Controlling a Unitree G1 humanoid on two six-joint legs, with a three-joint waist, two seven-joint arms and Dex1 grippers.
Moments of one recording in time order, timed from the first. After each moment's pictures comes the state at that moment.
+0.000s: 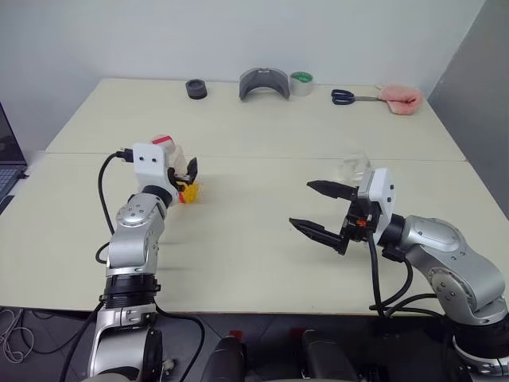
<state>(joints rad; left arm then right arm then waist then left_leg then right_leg) -0.50 0.37 0.20 0.13 -0.16 0.35 -0.21 -0.28 -0.55 0.03 -0.56 0.57 0.58 0.72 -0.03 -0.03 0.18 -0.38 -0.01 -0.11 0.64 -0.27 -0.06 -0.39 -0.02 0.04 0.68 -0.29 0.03</state>
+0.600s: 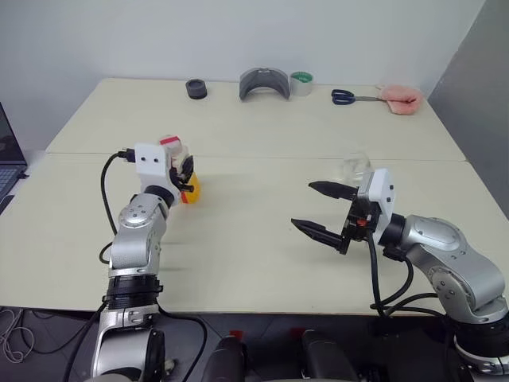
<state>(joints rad) -0.49 0.35 0.21 0.11 -0.17 0.34 -0.23 -0.28 -0.56 0.03 -0.54 0.55 0.57 0.74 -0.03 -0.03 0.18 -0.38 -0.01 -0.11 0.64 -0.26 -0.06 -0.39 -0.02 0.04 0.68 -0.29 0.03</state>
